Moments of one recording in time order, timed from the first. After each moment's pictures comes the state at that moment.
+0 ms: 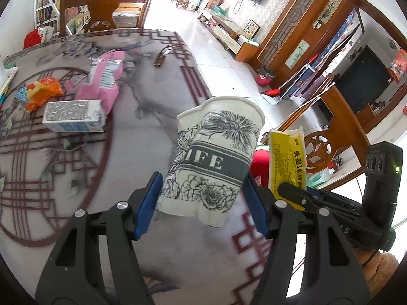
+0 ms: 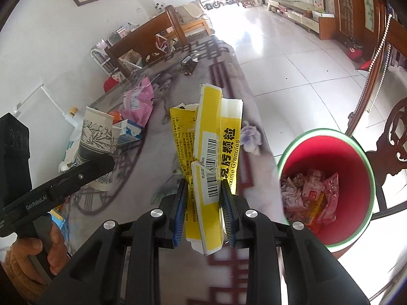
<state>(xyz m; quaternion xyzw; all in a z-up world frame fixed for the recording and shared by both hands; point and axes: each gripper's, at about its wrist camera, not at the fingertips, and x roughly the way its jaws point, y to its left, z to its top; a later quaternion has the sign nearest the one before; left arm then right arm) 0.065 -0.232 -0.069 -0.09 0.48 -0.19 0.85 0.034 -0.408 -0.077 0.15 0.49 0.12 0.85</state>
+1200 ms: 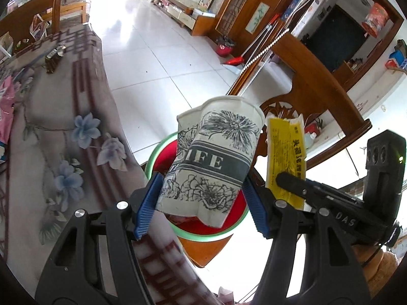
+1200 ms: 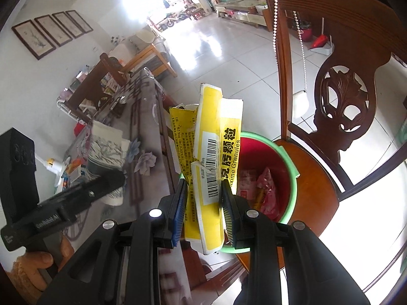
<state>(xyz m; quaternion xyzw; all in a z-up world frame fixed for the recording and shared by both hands) 0.074 -0.429 -0.093 -0.02 0.51 -0.28 0.81 -0.010 -0.592 -0.081 0.24 0.46 0.01 0.85</state>
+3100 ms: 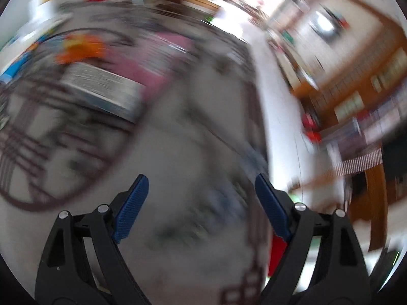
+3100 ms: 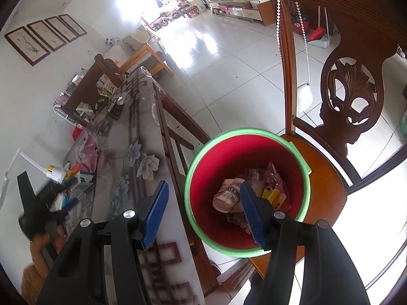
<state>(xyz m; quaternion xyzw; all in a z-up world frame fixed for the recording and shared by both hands) 0.122 -0.189 -0.109 -0.24 0.47 0.03 0.85 0.007 -0.574 -0.089 0.25 0.47 0.01 0.85</state>
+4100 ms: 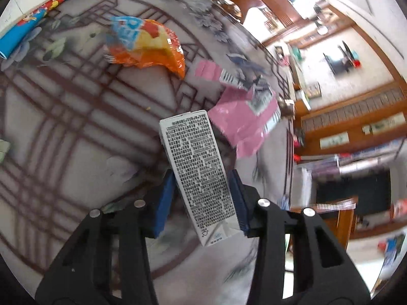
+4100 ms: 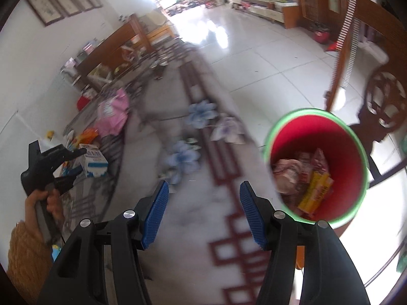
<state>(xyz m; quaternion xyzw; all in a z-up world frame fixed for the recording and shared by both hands) 0.148 -0.016 -0.143 -0.35 0.51 -0.03 0.79 0.031 -0.381 -0.086 0.18 0.49 0.03 0.85</state>
